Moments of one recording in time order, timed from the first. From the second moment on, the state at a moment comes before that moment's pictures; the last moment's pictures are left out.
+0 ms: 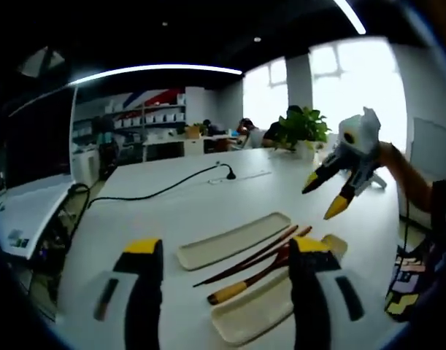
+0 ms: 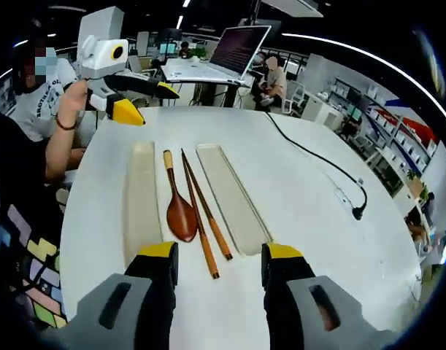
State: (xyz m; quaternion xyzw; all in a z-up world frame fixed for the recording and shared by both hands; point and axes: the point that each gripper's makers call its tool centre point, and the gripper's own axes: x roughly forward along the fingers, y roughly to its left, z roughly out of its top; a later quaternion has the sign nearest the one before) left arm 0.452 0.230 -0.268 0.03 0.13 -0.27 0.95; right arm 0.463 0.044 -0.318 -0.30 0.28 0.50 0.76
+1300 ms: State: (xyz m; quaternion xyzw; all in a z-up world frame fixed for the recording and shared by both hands) left arm 0.454 0.233 -0.277 0.05 0.14 -0.27 0.95; right arm 0.458 0.063 -0.381 -0.37 0.42 0.55 0.62
